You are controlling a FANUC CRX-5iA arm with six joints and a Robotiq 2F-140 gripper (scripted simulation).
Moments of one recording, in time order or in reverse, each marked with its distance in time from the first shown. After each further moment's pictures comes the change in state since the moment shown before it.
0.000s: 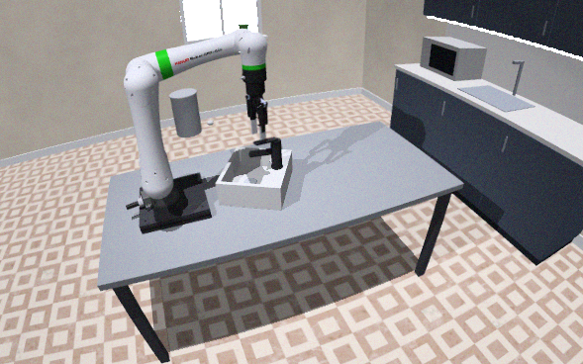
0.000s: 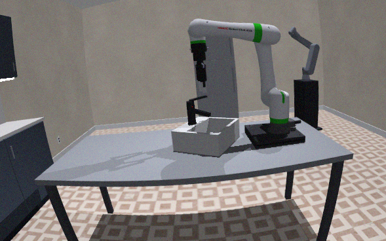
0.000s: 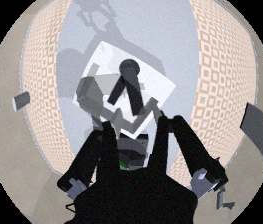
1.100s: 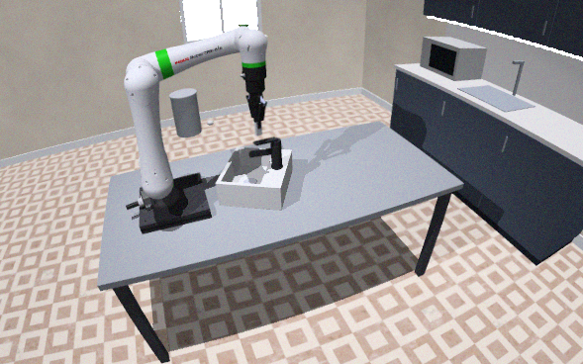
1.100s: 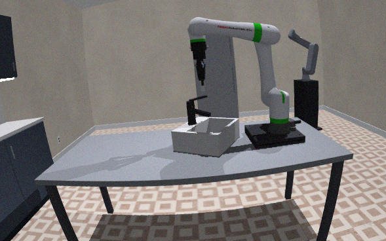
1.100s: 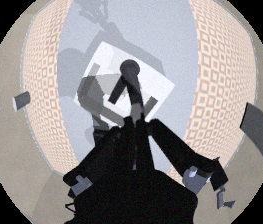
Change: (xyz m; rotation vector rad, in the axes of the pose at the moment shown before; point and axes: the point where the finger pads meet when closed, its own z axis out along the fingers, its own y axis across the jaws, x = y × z) arm 0.000 0.000 -0.009 0.000 0.000 0.000
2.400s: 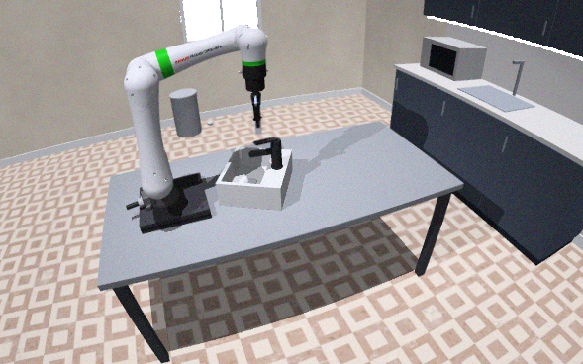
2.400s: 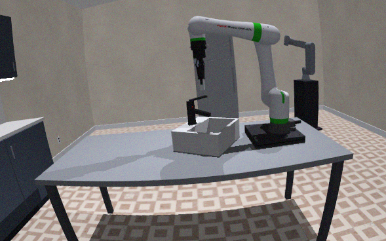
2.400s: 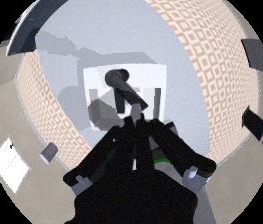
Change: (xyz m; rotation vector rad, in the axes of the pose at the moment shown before) arm 0.000 0.000 -0.007 0.014 0.002 0.575
